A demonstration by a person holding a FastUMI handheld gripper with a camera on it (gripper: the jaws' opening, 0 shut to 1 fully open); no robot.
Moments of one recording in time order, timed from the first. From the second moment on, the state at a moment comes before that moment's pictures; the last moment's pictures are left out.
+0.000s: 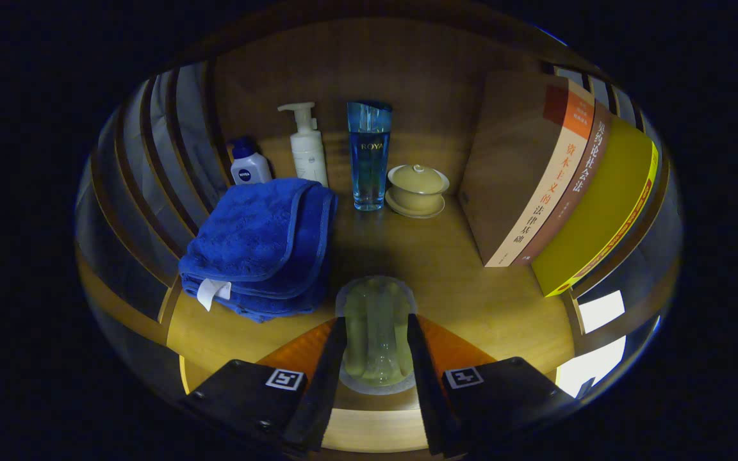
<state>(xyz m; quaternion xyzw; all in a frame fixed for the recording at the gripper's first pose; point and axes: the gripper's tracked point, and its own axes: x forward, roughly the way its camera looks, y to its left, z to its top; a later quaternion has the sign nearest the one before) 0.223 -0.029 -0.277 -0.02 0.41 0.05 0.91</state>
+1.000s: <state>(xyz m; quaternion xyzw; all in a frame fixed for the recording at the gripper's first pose) 0.099 -0.027 -0.140 -0.03 0.18 0.04 0.98</state>
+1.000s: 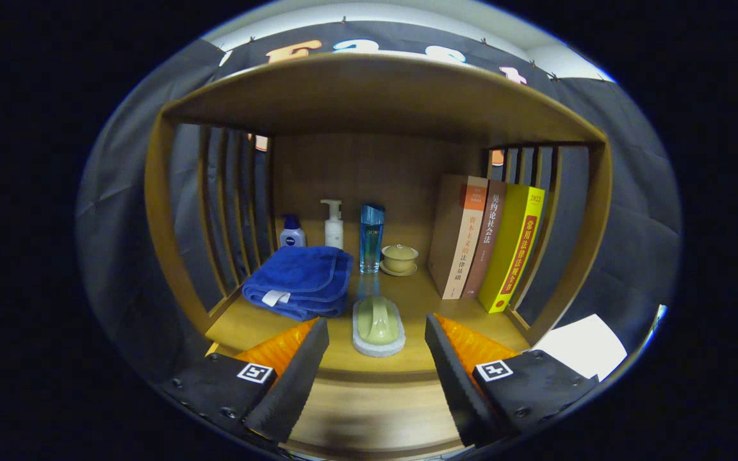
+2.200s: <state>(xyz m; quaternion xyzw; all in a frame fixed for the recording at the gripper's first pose) -0.107 -0.046 -0.272 0.01 0.21 0.01 0.98</state>
